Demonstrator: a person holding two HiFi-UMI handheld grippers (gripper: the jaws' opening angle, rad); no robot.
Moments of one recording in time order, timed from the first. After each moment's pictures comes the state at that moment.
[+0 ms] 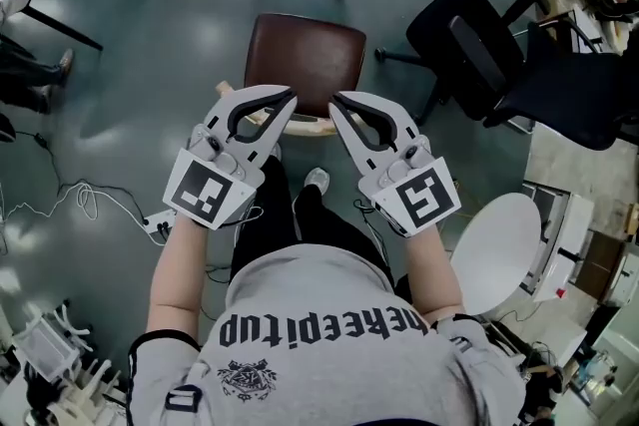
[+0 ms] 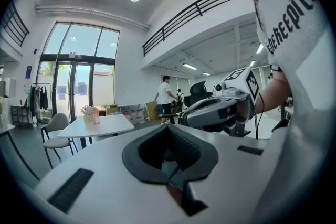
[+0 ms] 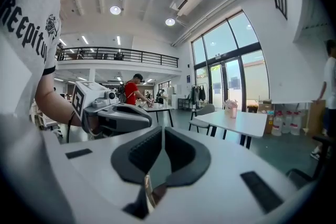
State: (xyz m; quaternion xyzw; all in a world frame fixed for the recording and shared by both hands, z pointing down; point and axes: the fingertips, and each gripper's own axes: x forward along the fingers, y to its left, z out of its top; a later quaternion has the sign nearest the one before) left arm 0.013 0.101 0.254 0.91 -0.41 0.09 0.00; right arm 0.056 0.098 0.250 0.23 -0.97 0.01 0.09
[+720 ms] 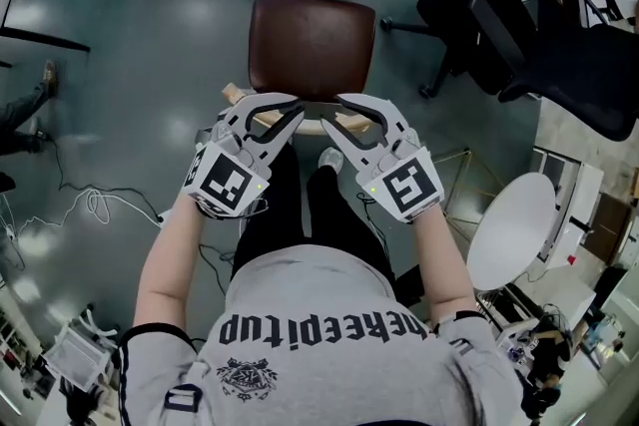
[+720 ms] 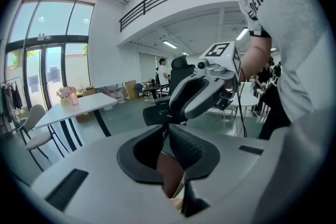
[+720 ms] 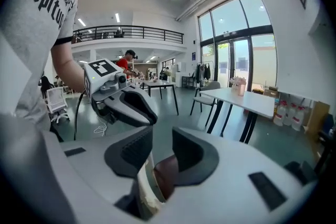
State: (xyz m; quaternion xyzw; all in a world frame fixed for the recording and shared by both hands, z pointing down) left arm -0.007 0.092 0.372 0.94 -0.28 0.21 0.02; right arm 0.021 0.090 0.361 0.19 -0.95 0.03 0.23
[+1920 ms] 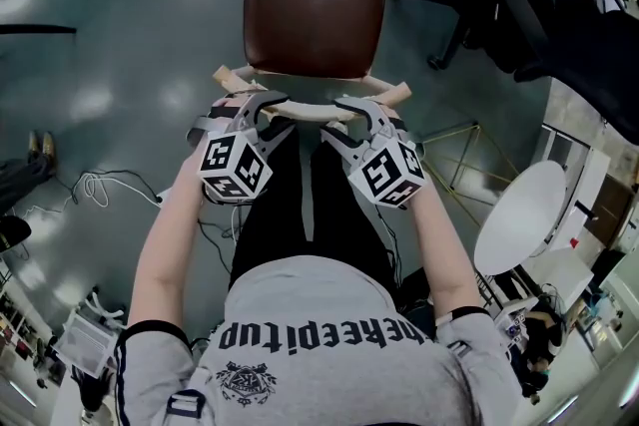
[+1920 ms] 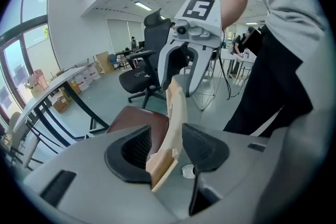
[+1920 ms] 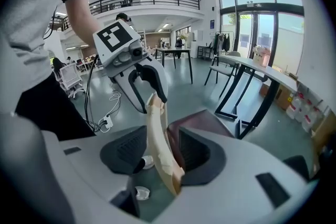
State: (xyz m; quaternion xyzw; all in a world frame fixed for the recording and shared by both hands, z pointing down) left arm -0.015 0.135 0.530 0.90 -0.14 0.42 0.01; right arm 0.032 0.133 0.512 0.11 -0.91 0.05 0.39
